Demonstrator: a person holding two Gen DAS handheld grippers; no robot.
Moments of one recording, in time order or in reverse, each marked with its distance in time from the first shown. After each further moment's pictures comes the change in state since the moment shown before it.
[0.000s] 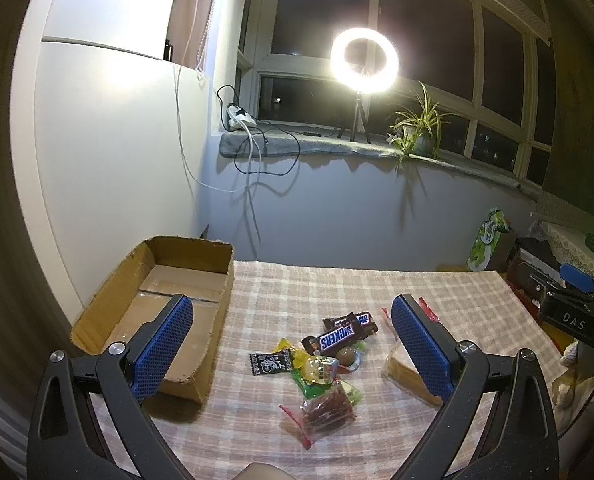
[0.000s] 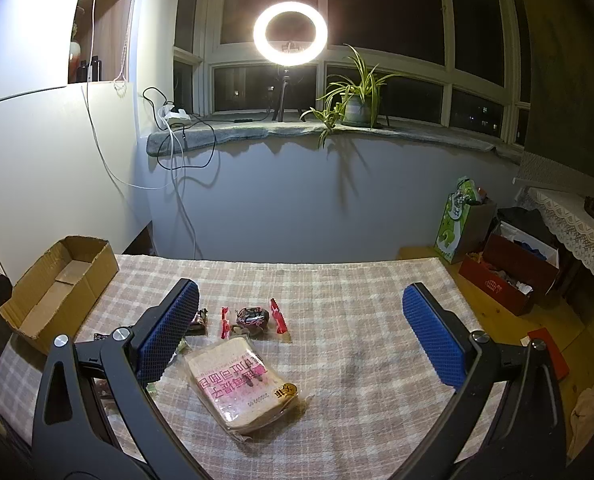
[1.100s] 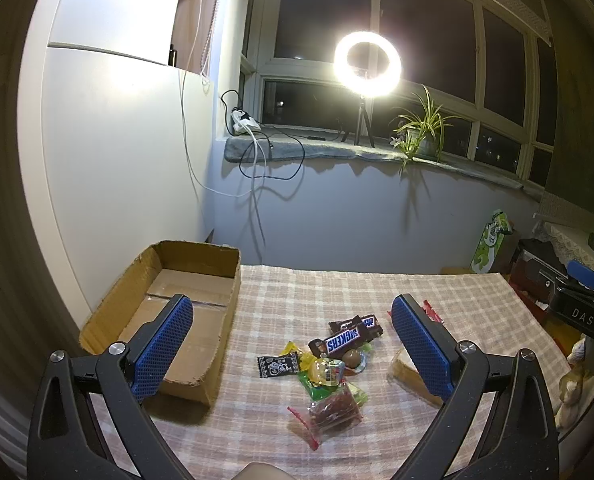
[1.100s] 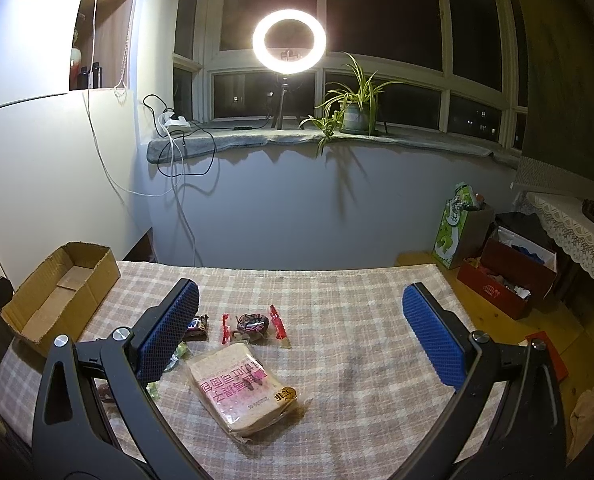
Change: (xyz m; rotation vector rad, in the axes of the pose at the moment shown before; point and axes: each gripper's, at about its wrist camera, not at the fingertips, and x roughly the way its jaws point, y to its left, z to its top) left arm 0.000 0.010 0.005 0.003 -0.005 0.008; right arm -0.003 -0.001 0.007 -0.001 -0.015 -0.003
